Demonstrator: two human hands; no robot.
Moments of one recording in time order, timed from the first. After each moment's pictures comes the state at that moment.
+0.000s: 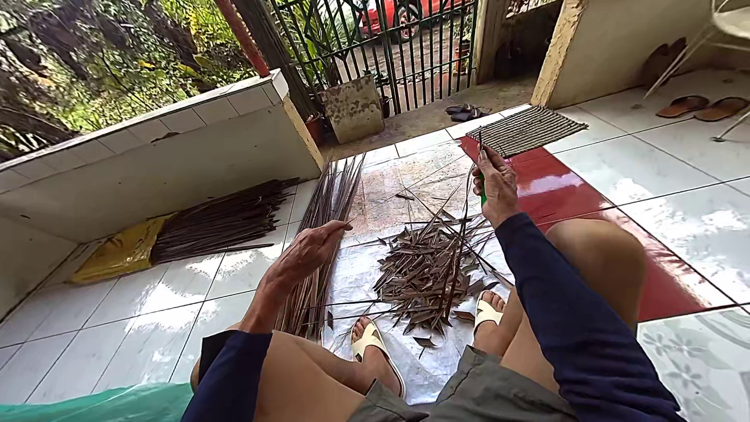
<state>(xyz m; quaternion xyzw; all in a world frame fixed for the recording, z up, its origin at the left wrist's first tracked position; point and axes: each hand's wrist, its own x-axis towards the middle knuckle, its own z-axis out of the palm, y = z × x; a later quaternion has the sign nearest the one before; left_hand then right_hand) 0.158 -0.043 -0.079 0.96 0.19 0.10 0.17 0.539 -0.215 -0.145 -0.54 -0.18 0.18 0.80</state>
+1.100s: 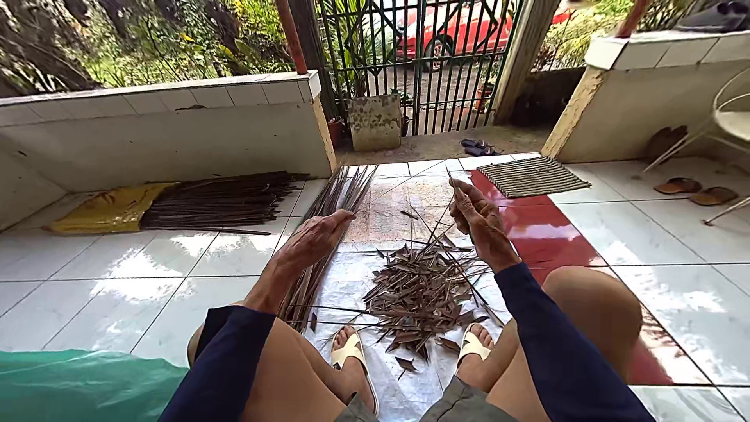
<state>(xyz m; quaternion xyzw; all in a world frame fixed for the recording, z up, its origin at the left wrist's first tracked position) 0.153 -0.038 -0.071 0.95 0.25 0.16 0.11 0.466 -0.227 -0.108 -0.55 -0.46 0.23 0.65</state>
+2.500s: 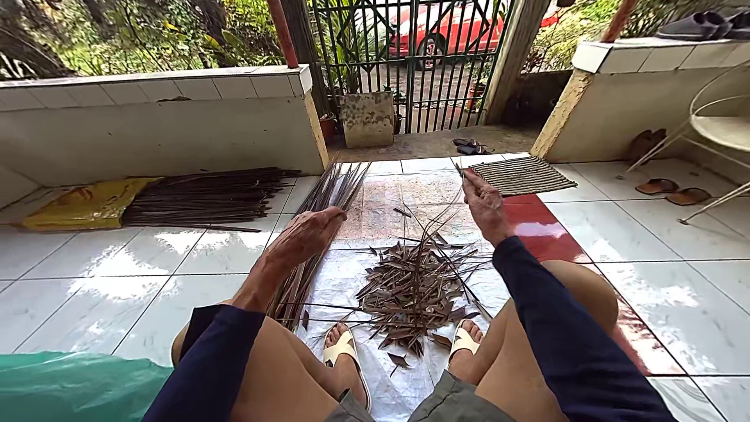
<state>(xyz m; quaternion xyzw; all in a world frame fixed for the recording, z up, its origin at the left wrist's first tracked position) 0.153 -0.039 -0.067 0.95 0.24 0.16 0.10 0.536 -0.194 -0.123 -0.74 -0.44 0.06 0.50</state>
